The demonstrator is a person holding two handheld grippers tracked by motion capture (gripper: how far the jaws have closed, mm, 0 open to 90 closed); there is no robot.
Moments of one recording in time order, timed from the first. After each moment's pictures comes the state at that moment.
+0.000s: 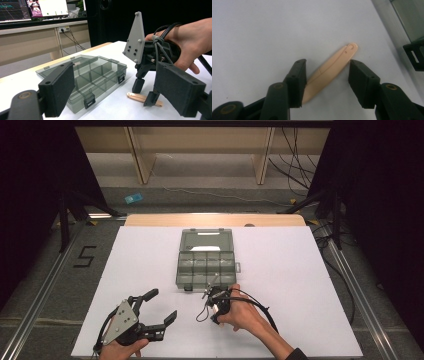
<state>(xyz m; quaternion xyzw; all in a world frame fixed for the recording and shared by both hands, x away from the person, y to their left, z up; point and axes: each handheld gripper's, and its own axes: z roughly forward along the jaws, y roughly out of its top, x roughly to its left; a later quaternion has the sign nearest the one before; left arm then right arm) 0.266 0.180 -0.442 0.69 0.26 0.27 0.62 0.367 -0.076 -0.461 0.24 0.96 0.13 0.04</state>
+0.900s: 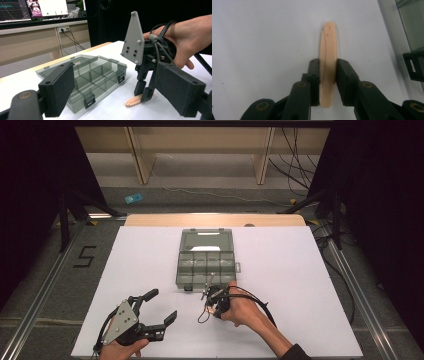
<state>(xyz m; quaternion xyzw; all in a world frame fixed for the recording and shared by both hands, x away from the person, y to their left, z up) 0.266 0.180 -0.442 0.69 0.26 0.27 0.62 0.375 -0.074 -0.458 0.17 0.98 0.11 0.04</state>
